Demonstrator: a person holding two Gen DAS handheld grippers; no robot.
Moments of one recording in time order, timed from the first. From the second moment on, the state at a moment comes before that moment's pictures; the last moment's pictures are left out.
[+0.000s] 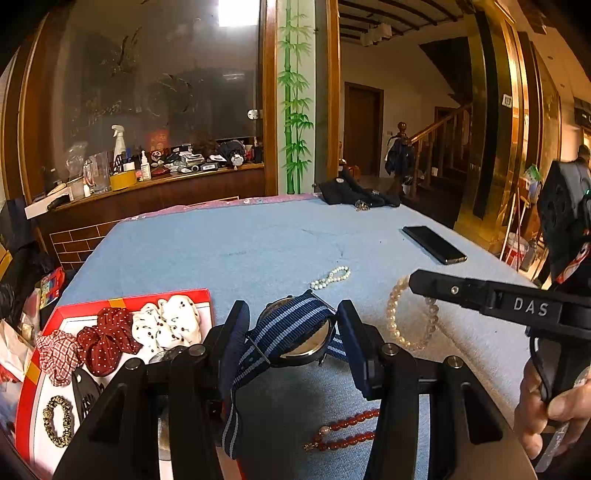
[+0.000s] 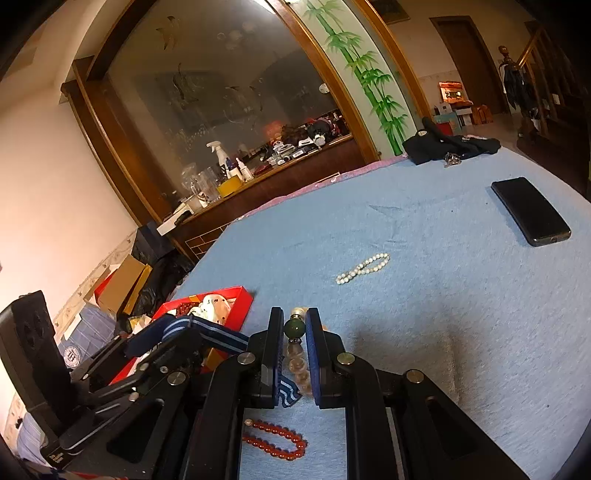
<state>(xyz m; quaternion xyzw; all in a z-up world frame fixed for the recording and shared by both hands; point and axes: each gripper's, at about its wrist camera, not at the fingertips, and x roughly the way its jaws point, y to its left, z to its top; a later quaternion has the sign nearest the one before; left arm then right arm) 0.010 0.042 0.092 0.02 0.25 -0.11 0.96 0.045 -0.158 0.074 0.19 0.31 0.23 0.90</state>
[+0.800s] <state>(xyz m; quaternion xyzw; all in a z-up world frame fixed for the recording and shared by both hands) -0.031 0.178 0.104 -0.07 0.21 -0.01 0.97 0.010 -0.031 0.099 0.13 0.32 0.32 0.88</state>
